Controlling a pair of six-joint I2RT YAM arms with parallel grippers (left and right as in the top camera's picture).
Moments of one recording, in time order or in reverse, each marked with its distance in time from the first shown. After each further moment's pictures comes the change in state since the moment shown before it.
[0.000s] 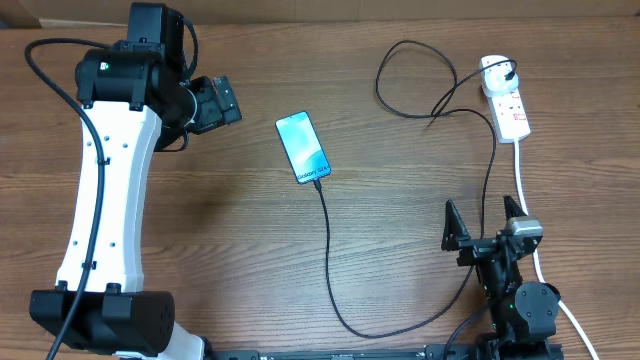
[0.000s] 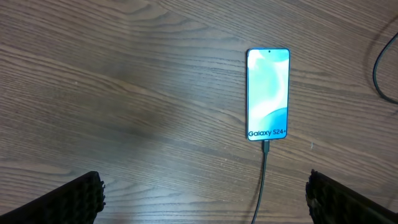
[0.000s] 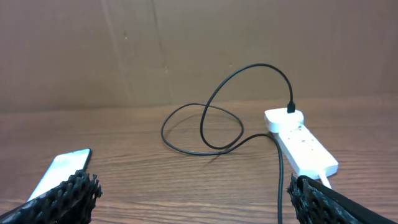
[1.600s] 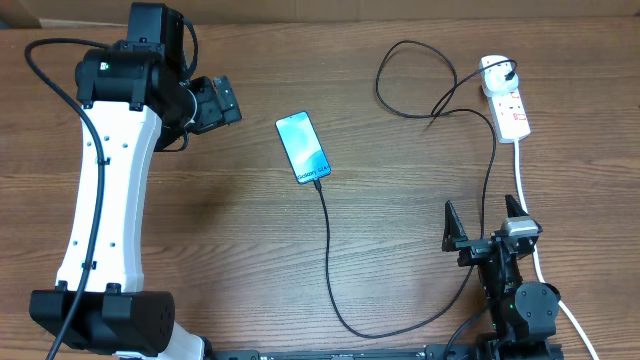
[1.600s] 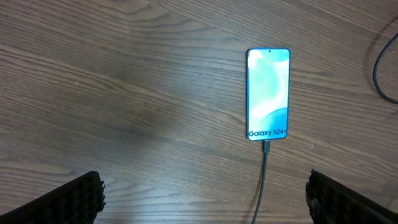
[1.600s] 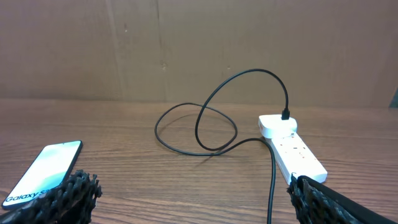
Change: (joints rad) left arm 0.000 0.000 0.000 -0.001 -0.002 0.000; right arm 0.000 0.000 0.000 0.000 0.000 -0.079
